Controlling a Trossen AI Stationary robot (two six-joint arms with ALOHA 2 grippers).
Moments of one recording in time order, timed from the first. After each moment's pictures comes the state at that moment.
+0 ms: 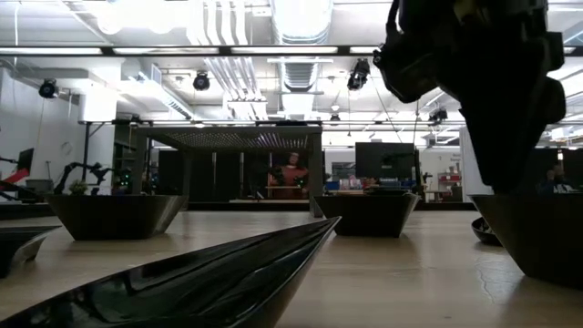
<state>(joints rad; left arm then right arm) -0.19 0.98 1.42 -0.46 0.43 -0.34 0.45 1.87 1.29 -0.79 -0.07 1.25</state>
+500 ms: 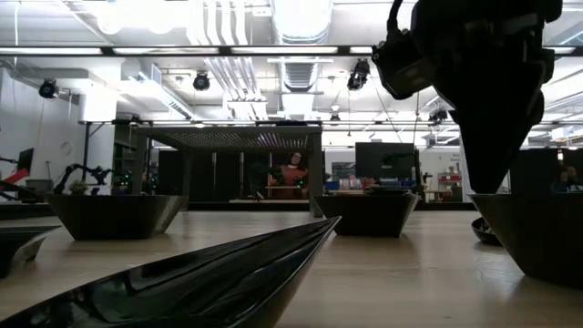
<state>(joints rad) -0.19 1.01 1.42 -0.74 0.35 -0.26 0.45 1.87 1.28 -0.81 0.01 1.13</state>
